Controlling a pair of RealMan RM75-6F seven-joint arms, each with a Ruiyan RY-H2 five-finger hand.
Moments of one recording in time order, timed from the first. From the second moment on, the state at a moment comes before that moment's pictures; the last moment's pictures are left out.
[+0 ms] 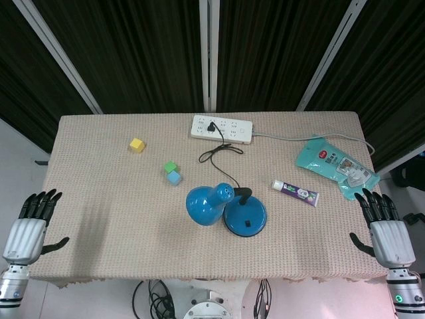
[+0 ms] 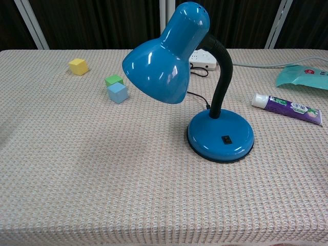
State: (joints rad) left arm -0.11 -1.19 -0.01 -1.54 1.55 1.49 0.02; right arm 0.06 -1.14 0.03 -1.63 -1.55 1.49 -0.12
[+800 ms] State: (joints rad) left arm -0.12 -1.20 -0.02 -1.51 1.56 1.50 0.00; right arm 0.09 -1.19 0.03 -1.61 -1.62 1.51 -0.13
